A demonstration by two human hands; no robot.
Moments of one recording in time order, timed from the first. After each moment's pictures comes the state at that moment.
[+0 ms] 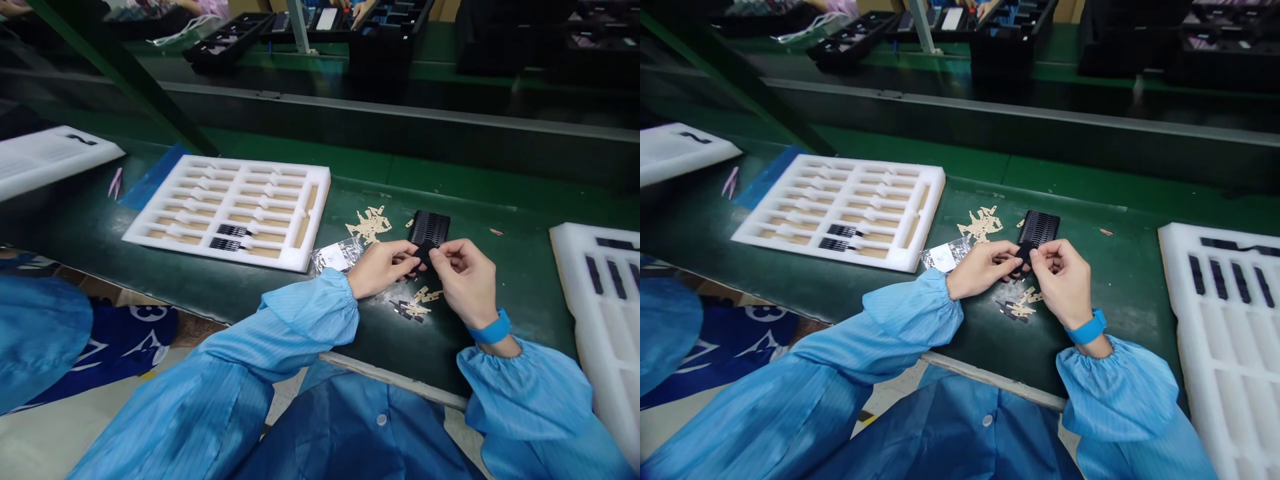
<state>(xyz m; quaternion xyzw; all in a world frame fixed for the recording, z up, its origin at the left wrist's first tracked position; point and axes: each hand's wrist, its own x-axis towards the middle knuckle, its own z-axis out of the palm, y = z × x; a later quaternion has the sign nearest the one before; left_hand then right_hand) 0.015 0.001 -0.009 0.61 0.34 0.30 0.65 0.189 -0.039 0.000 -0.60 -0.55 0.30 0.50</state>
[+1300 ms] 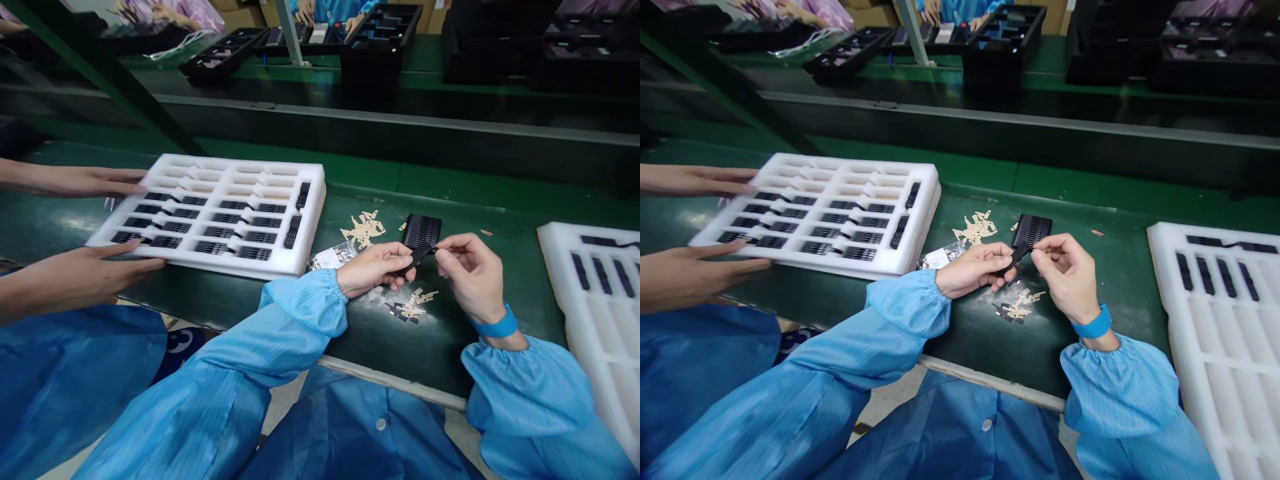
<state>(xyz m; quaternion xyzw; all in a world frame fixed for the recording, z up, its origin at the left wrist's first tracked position) 0.006 0.006 0.007 0.42 0.27 0.24 0.83 0.205 -0.034 0.012 -0.54 -0.55 0.34 0.54</state>
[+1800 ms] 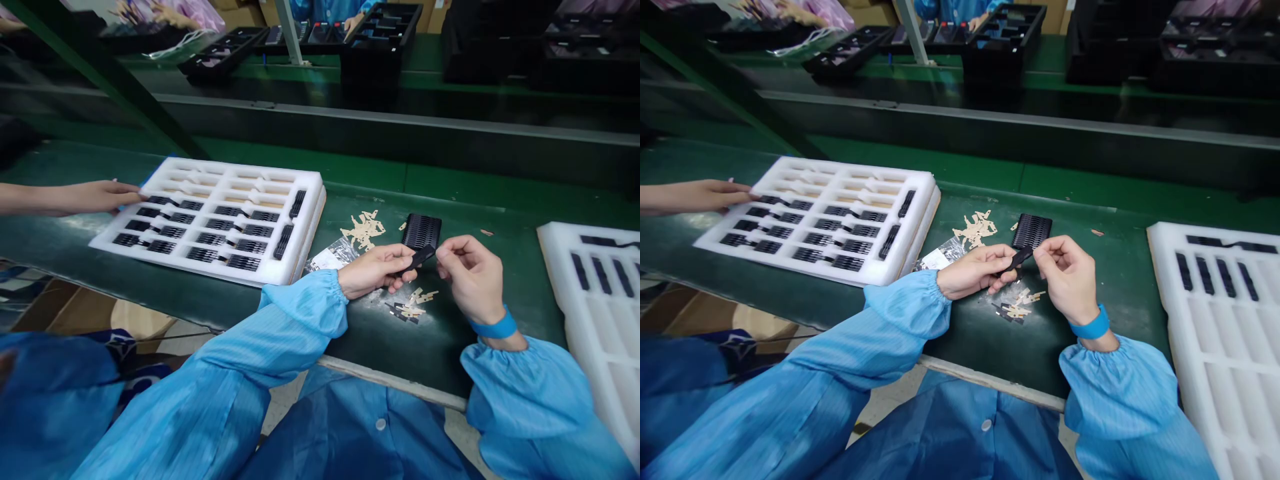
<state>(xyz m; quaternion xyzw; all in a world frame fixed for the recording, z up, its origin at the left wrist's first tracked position) 0.007 0.004 0.009 0.41 0.25 0.22 0.85 0.202 -0.034 0.010 -0.54 -0.53 0.36 0.54</state>
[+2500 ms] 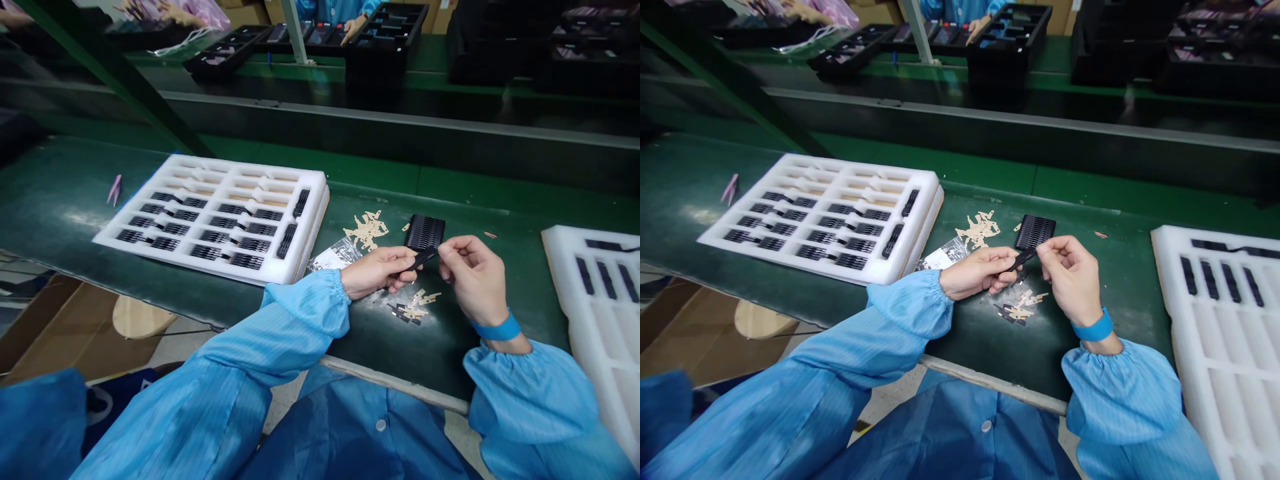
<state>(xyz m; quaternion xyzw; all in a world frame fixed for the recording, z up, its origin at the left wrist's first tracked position) 0.007 0.003 0.009 0.43 0.24 0.21 0.84 0.204 -0.032 0.008 -0.55 -0.50 0.40 0.54</state>
